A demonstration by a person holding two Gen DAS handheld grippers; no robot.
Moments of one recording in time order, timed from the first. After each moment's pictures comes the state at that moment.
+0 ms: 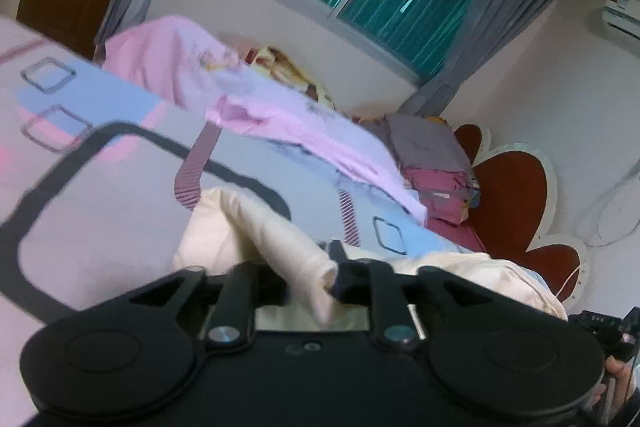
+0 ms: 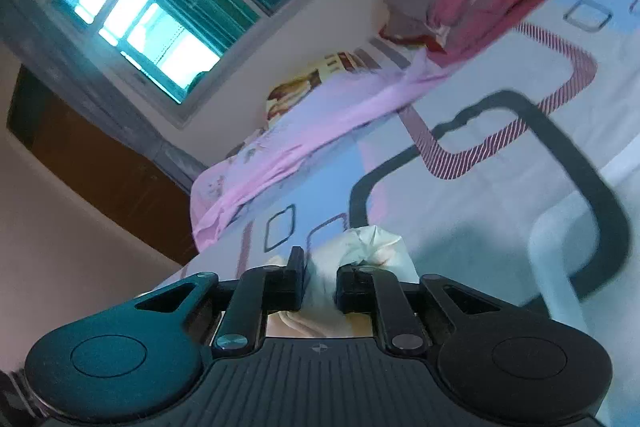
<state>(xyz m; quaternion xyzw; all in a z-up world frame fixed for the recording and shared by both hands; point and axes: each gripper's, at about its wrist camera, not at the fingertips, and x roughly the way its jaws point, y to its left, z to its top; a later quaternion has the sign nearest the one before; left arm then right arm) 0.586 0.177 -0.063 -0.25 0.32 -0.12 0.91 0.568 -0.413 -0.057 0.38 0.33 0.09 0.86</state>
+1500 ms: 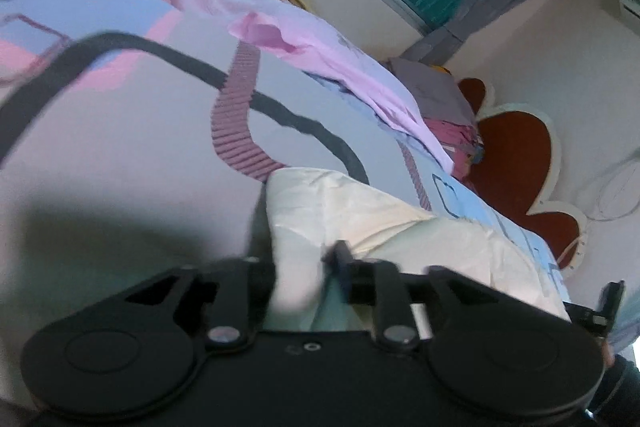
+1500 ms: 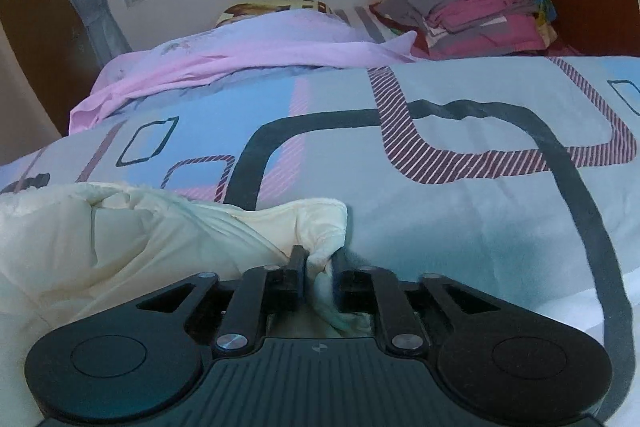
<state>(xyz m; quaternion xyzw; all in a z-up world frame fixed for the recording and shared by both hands) 0.639 0.224 -0.147 -0.25 0.39 -0.16 0.87 0.632 -0.358 -0.134 0.10 0.41 0.01 0.91</state>
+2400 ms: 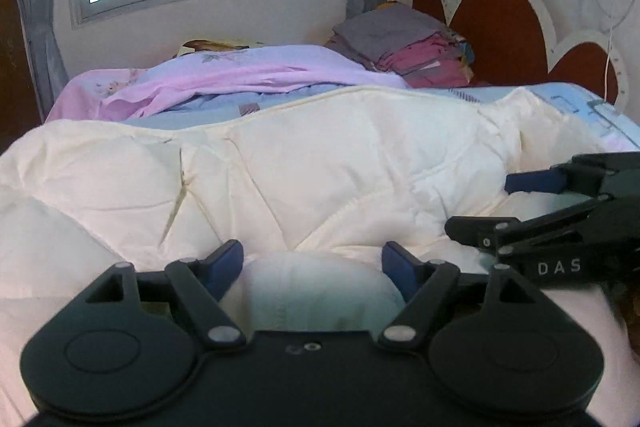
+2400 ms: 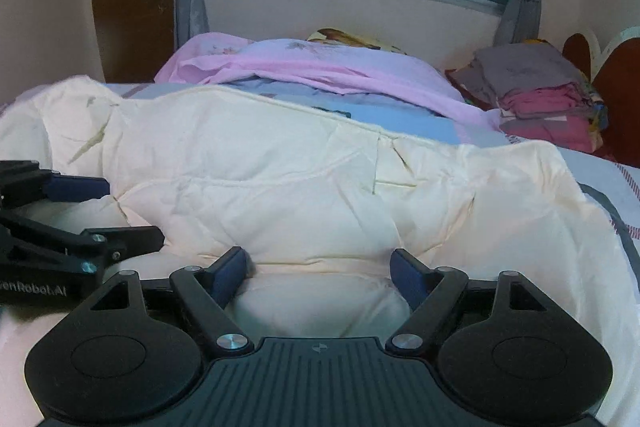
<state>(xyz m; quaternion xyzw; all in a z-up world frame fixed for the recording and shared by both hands) 0.565 -0.024 -0.117 0.05 0.34 -0.16 0.93 0.575 -0.195 -0.142 -0.03 0.35 0.12 0.93</state>
